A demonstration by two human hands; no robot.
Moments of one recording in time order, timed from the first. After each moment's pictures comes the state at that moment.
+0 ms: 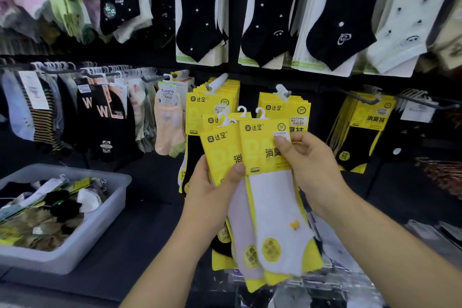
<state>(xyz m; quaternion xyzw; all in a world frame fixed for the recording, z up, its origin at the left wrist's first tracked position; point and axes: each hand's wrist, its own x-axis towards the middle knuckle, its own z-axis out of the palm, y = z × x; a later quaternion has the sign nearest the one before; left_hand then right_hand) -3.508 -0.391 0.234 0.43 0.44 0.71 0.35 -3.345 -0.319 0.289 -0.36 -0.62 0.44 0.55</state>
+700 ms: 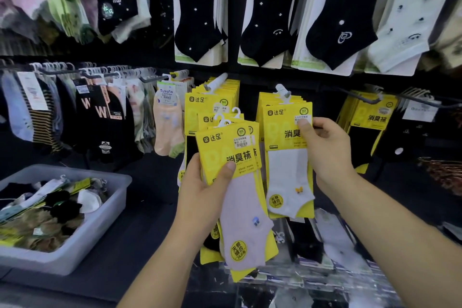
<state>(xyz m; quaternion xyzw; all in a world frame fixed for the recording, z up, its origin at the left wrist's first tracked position) -3.517 -0.388 0.234 0.42 0.47 0.71 0.32 -3.331 -0.269 0.295 -0.41 -0.57 0.32 0.64</state>
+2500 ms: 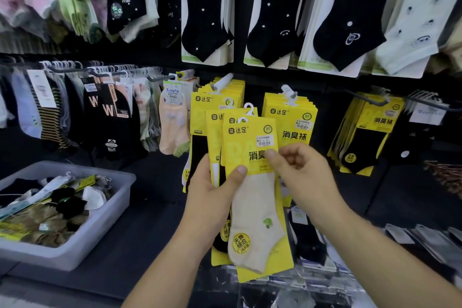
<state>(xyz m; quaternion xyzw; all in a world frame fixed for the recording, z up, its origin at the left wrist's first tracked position) -3.510 -0.394 0.236 0.44 0.41 0.72 0.35 -3.354 -0.324 0.271 -0.38 -0.66 0.36 0.54</state>
